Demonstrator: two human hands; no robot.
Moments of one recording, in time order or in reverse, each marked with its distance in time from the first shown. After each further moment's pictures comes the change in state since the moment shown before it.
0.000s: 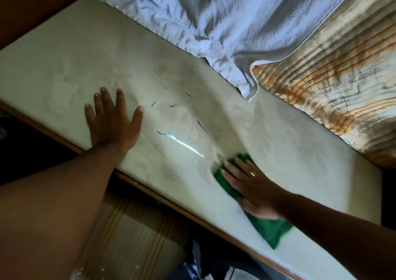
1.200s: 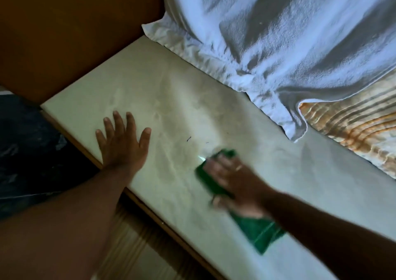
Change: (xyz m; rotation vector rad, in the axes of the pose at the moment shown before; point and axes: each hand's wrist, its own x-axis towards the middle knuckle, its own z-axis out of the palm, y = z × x) left_hand 0.032 -0.048 -0.015 0.117 -0.033 -0.170; right_hand 0.159 0.006 -0.061 0.102 0.250 -0.201
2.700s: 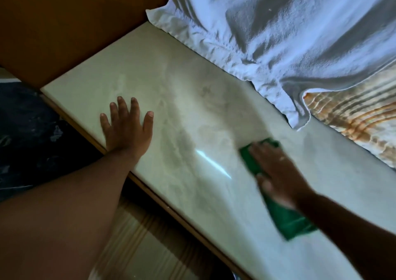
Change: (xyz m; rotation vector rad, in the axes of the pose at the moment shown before) left_hand 0.004 -0.004 0.003 -0.047 0.010 0.010; right_hand -0.063 0.027 0.004 0.031 0.155 0.342
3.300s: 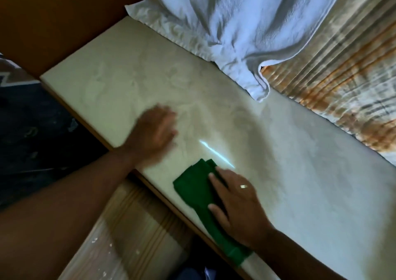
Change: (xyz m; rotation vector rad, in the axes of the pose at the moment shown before) left_hand -0.127 0.105 -0.021 -0.112 0.000 0.684; right_hand -0.146 -0.041 0.013 0.168 0.022 -0.061
